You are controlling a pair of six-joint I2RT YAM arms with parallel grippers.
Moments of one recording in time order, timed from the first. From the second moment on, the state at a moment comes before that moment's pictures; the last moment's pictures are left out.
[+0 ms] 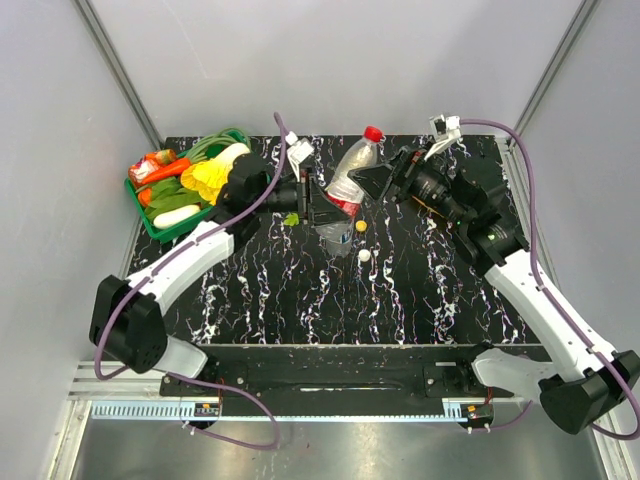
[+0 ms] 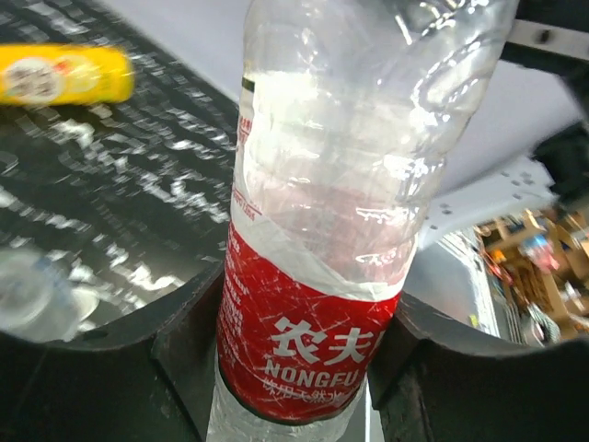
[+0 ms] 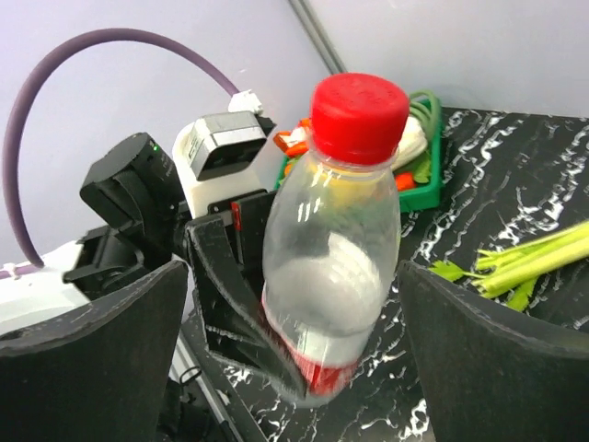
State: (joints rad) left arm -0.53 1.44 1.12 0.30 0.96 -0.62; right arm 0.49 1.12 1.19 0.03 -0.35 0.59
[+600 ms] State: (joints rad) left arm -0.66 1.11 1.18 -0.43 0.31 -0.17; right arm 0.48 1.13 1.25 -0.06 -0.31 0.62
